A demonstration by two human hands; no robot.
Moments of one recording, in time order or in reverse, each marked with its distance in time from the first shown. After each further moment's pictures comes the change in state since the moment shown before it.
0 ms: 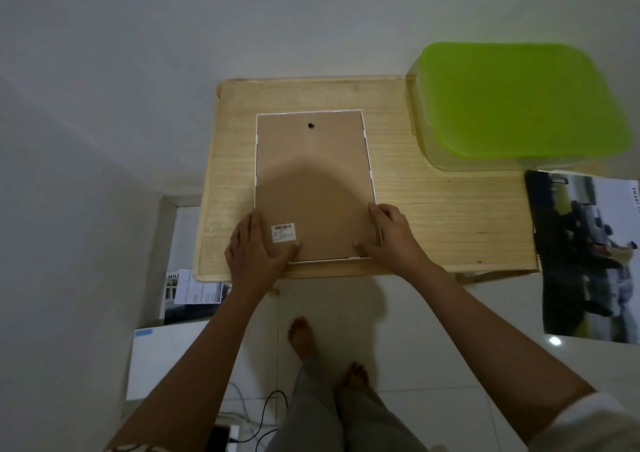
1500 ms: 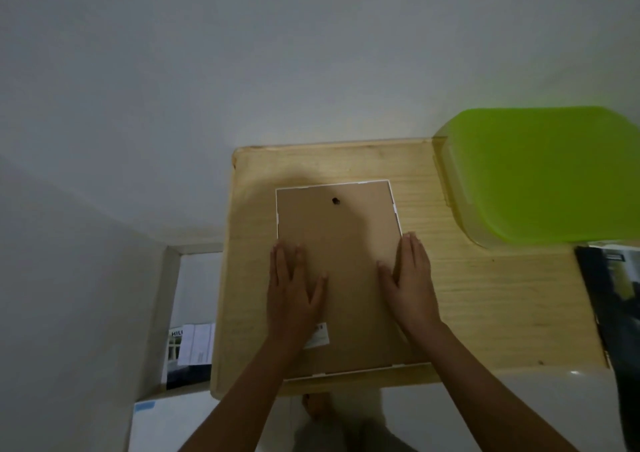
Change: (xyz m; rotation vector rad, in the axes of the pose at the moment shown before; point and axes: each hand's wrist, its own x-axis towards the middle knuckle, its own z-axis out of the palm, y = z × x) left_hand 0.093 0.020 0.010 0.032 0.013 0.220; right_hand 0.086 -0.031 0.016 -0.104 0.296 0.079
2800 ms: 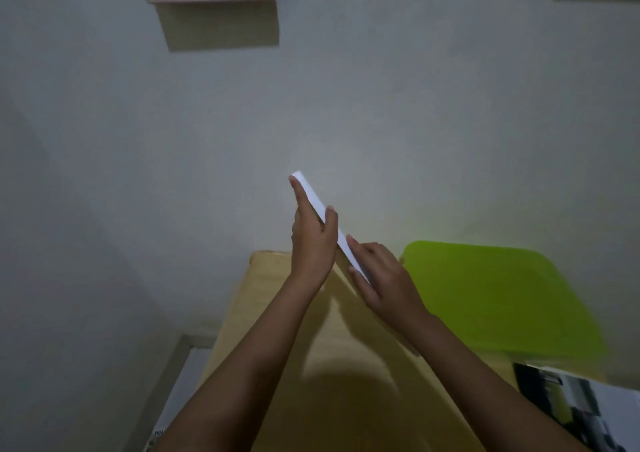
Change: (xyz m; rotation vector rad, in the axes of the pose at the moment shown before) left_hand 0.046 0.249 -0.168 -0.645 0.473 0.089; right_hand 0.032 -0.068 -0.197 0.141 0.277 -0.935
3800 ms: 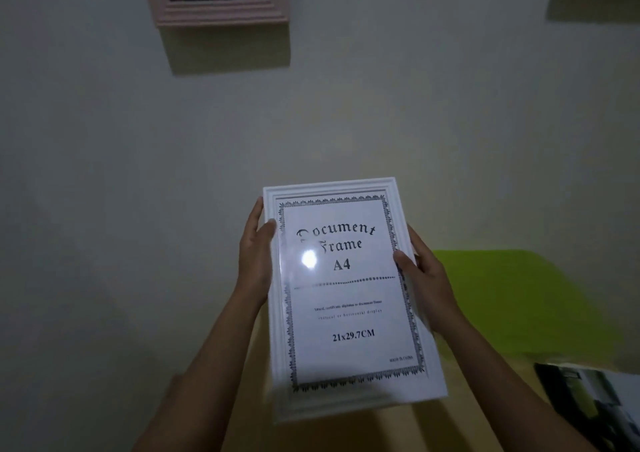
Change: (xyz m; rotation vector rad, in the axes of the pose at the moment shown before) left_hand 0.051 -0.036 -0.110 -0.493 -0.091 -0.115; right_hand 0.028 -0.016 0.001 0.769 0.249 0.684
